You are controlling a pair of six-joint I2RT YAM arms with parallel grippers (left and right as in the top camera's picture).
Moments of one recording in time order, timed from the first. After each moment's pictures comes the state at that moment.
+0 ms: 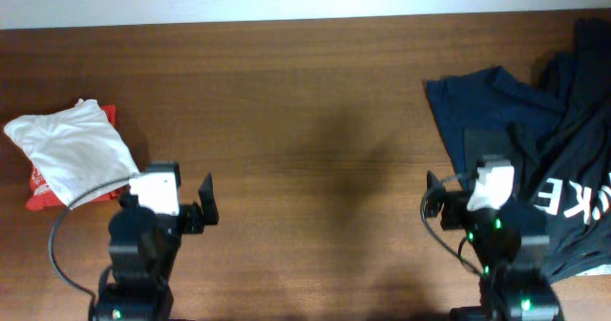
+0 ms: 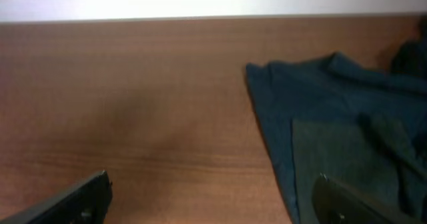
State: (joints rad) left arm -0.06 0.62 0.56 -0.40 -0.02 -0.05; right arm 0.00 0.59 0.53 -0.43 -0.06 0.03
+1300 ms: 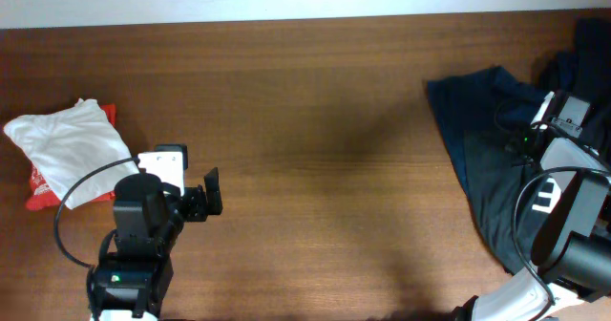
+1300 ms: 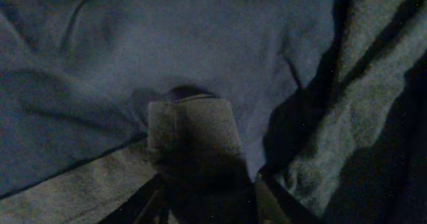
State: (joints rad) left arm -0.06 0.80 0.66 -0.47 0.02 -0.05; right arm -0.48 1.89 1.09 -0.20 0.06 0.00
